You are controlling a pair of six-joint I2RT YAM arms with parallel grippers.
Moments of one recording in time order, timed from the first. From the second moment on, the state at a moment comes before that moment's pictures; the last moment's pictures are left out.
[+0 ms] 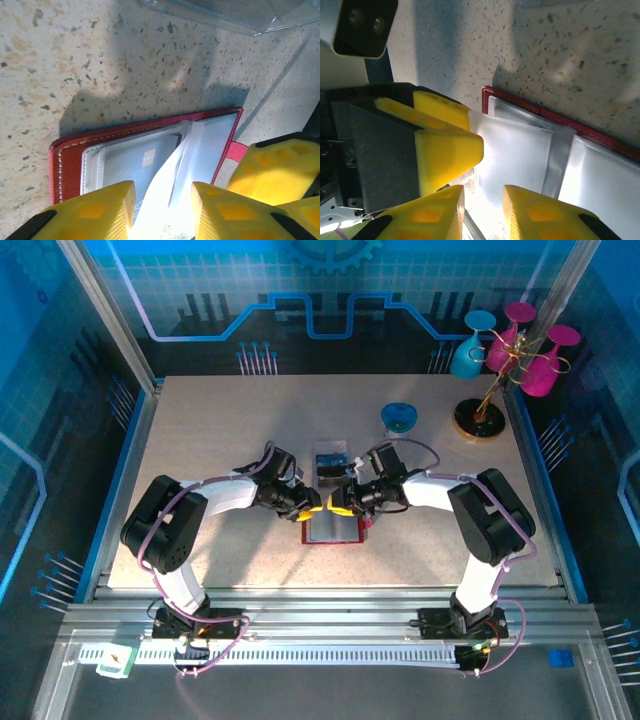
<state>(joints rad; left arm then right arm) -0.46 1.74 0.91 -0.25 0.59 -0.93 0.47 1.78 0.90 -0.07 -0.83 0.74</state>
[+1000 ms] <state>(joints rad) -0.60 1.75 1.06 -0.26 0.62 -0.96 0.29 1.57 0.90 -0.27 -0.78 0.64</state>
